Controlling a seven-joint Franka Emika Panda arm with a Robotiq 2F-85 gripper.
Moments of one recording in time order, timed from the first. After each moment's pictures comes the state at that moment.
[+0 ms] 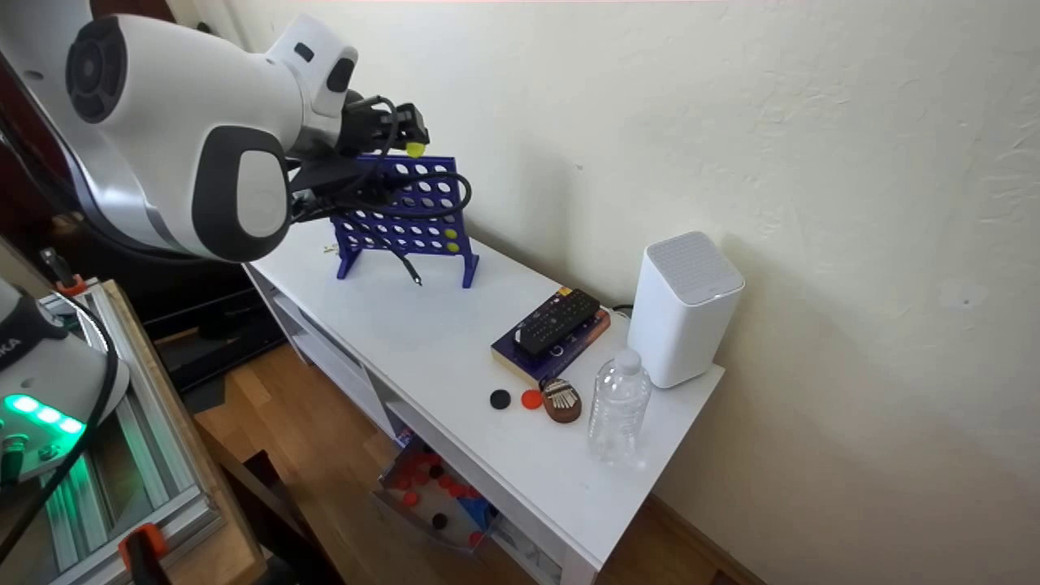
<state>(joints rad) -0.40 0.32 -0.22 -2.74 -1.00 4.22 -0.25</state>
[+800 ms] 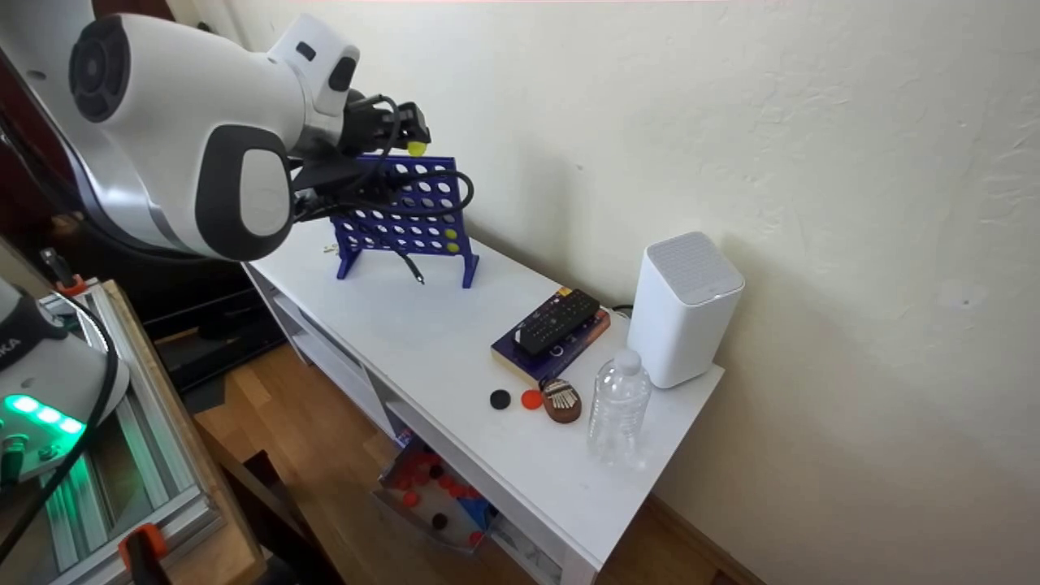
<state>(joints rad) -0.40 0.32 -0.22 -2.74 -1.00 4.22 -0.24</state>
